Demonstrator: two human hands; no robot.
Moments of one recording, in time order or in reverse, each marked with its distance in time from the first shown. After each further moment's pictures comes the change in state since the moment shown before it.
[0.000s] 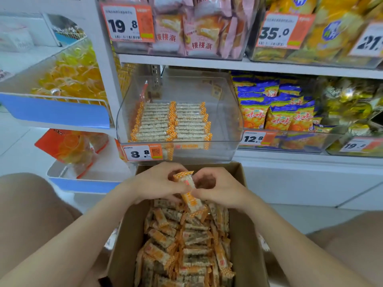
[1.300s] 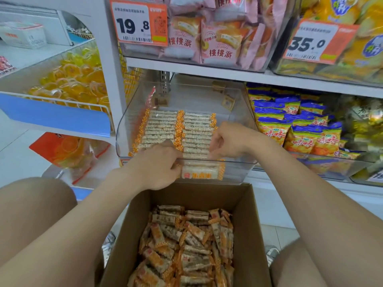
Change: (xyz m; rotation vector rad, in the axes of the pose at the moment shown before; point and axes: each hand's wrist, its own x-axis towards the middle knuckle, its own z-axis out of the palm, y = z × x) left_hand 0.034 0.035 -0.059 0.876 0.262 -0.020; right_hand 0.124 -0.083 -0.097 -0.796 -0.089 0.064
